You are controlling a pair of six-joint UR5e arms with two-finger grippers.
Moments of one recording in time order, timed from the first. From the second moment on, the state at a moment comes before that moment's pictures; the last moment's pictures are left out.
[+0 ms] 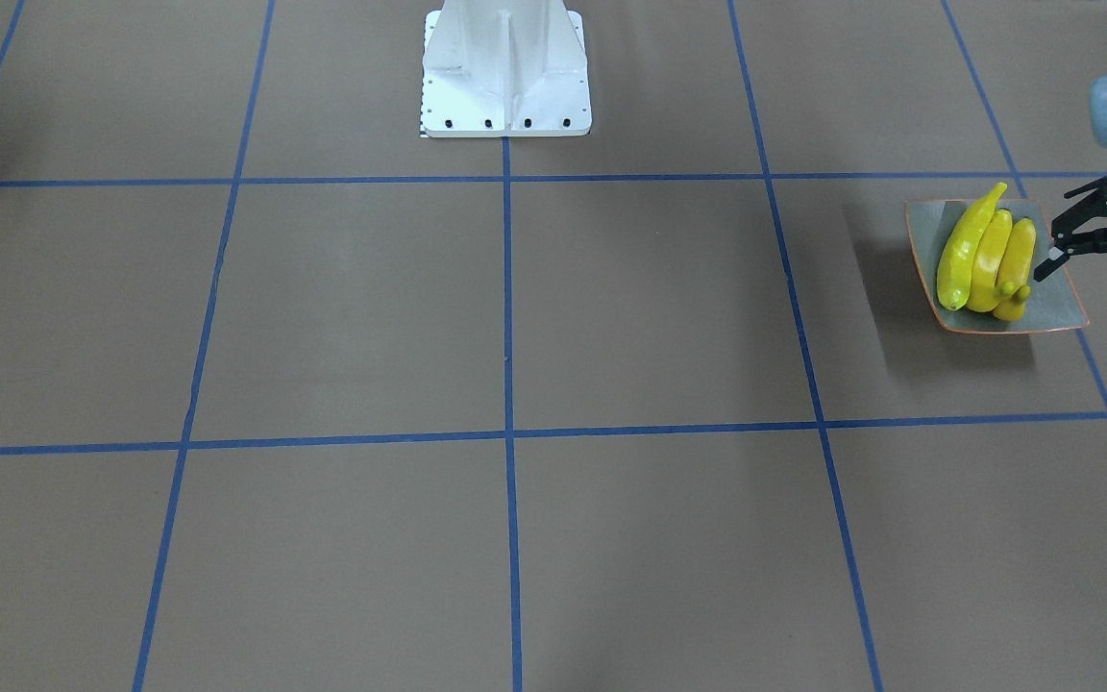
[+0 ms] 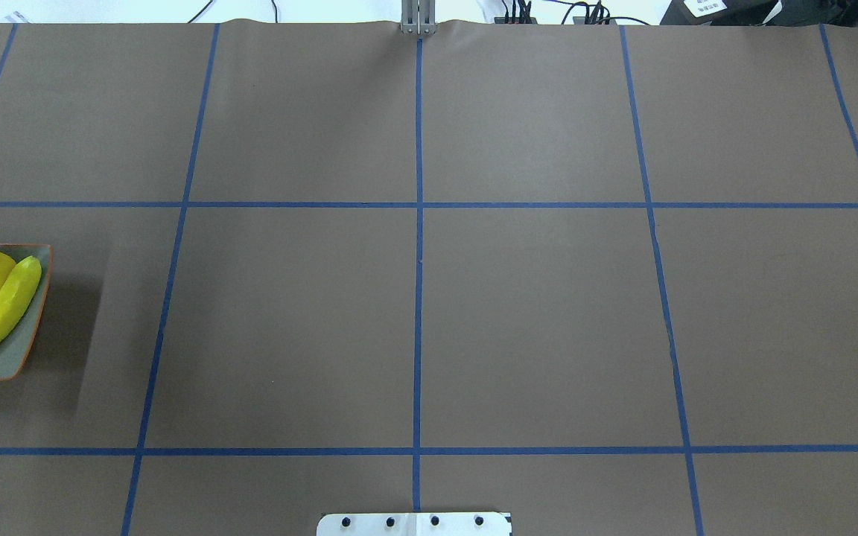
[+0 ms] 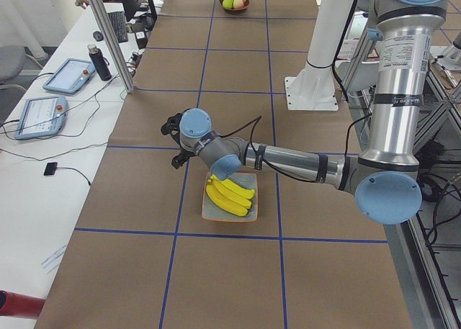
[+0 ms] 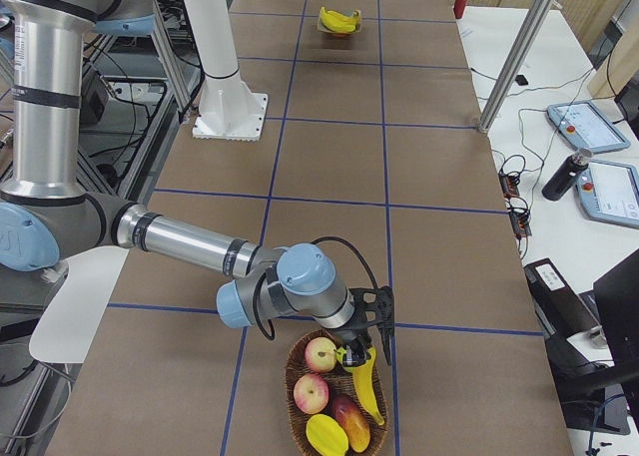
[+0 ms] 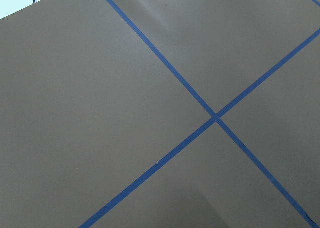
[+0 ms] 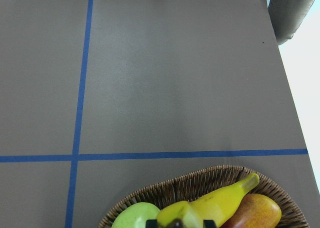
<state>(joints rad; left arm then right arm) -1.32 -1.62 -1.66 -2.25 -2.48 -0.10 1.72 -1.72 1.54 -0.97 2.21 0.20</state>
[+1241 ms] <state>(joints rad) -1.32 -1.62 -1.65 -2.25 -2.48 -0.10 1.72 -1.67 1.67 -1.14 2.21 0.21</state>
